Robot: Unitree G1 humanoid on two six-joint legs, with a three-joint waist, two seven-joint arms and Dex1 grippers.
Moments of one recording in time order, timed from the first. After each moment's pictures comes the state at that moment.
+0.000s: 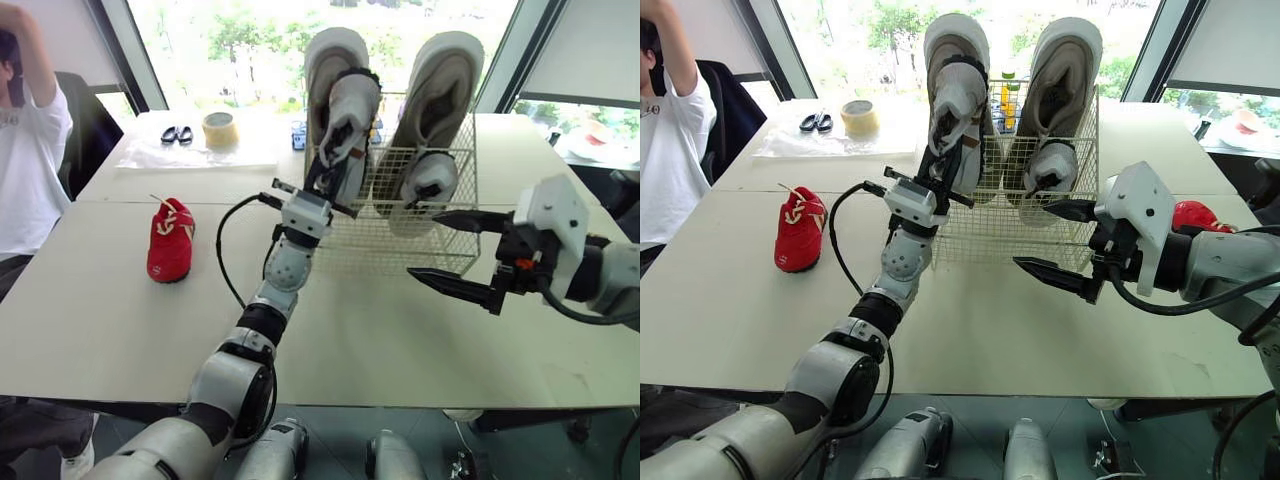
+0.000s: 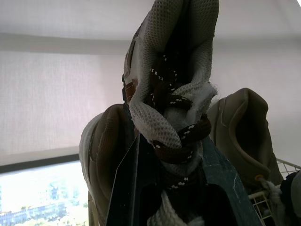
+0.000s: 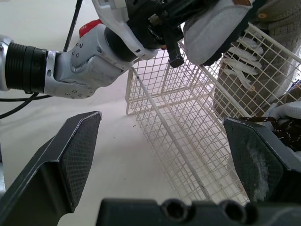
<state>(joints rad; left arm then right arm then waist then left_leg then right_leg) -0.91 -0.05 -0.04 0.94 0.29 -1.13 0.11 -0.32 -1.02 -0.38 -0.70 0.94 0.95 0.69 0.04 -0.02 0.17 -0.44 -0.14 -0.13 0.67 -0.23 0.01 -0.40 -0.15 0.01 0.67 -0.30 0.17</state>
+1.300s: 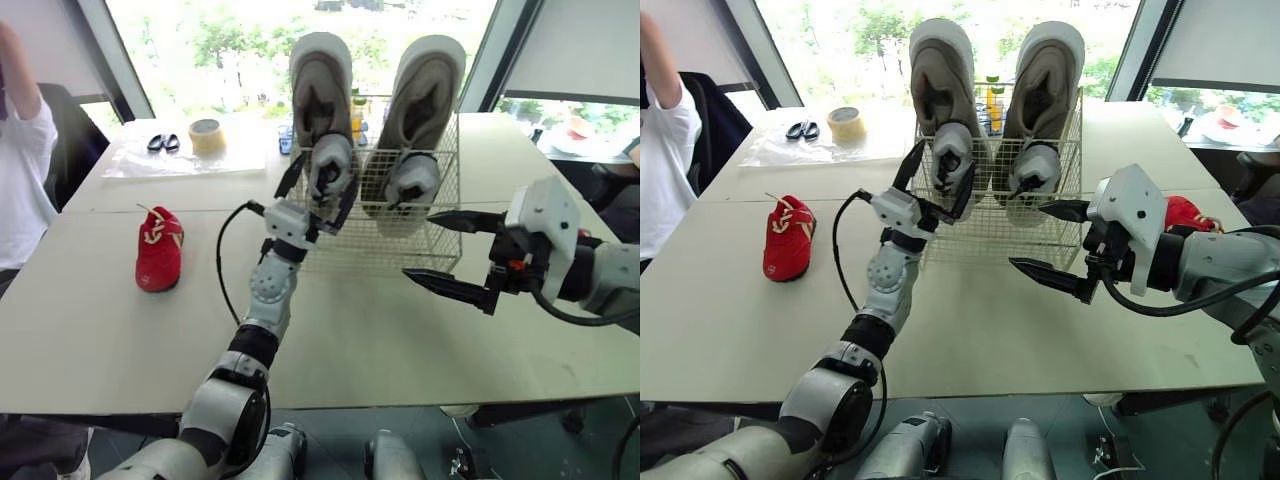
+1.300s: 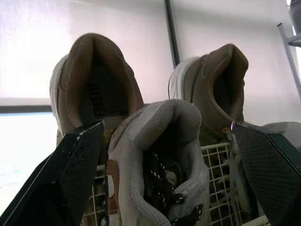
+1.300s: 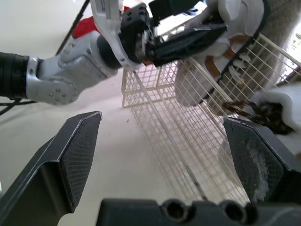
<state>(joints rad) -0.64 -0.01 -0.05 0.56 -0.15 -0.80 -0.34 -0.33 -1.03 -0.34 -0.70 0.92 0.92 0.68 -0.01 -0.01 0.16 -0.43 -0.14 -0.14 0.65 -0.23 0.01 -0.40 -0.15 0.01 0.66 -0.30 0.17</state>
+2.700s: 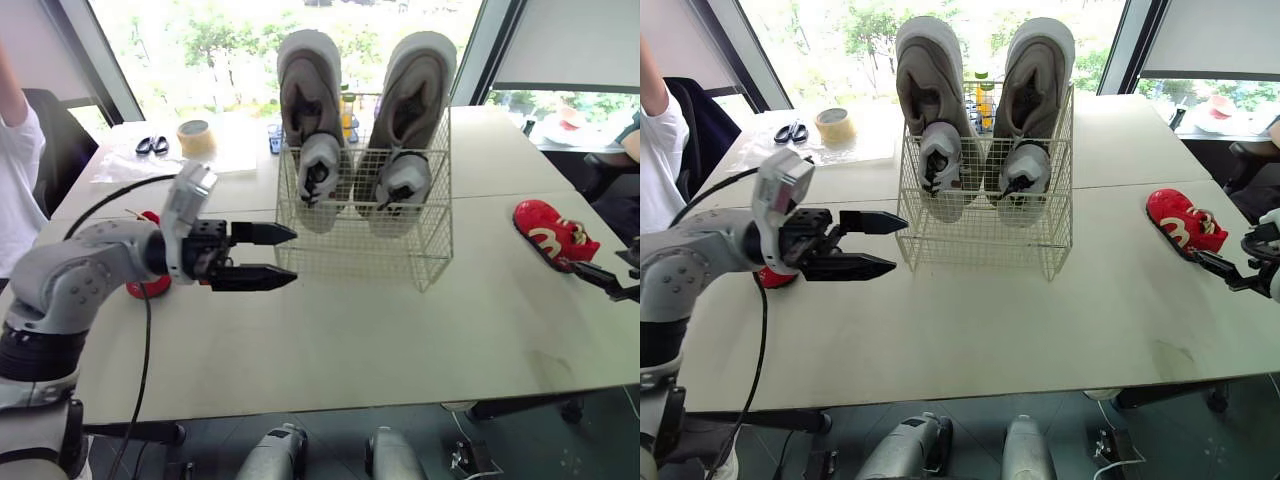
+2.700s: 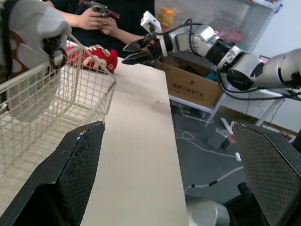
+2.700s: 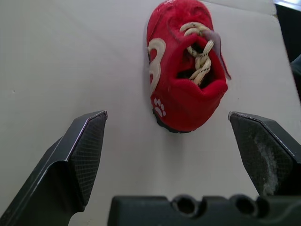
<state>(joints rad) -0.58 0.81 0.02 -0.25 -1.02 0.85 -1.12 -0.29 -1.08 -0.38 0.50 0.33 0.47 0.80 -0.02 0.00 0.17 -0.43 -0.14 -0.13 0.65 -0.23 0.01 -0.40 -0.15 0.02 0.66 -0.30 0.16</state>
